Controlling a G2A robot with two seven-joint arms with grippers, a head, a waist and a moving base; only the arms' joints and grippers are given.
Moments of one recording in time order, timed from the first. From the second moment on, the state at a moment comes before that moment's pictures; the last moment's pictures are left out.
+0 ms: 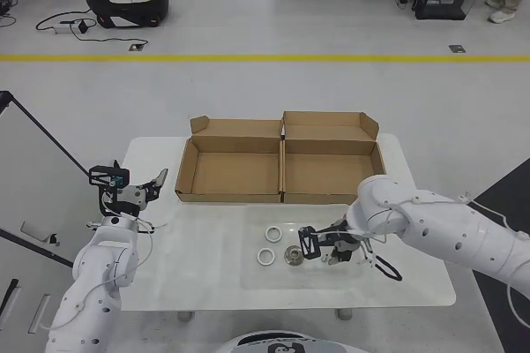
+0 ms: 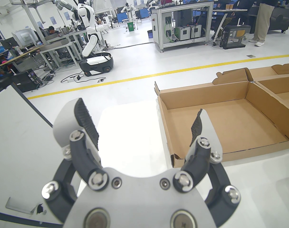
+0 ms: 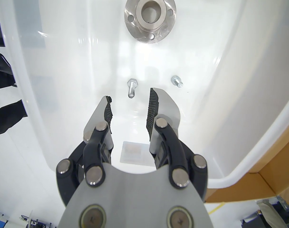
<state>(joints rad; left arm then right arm) 1.73 -1.15 -1.60 -1.80 1.33 0.00 0.00 -0.57 -0.74 0.17 -1.75 -0.57 -0.72 1.10</state>
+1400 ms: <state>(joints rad) 1.73 -1.15 -1.60 -1.80 1.33 0.00 0.00 -0.62 -0.80 0.18 -1.64 -0.63 -0.75 1.06</state>
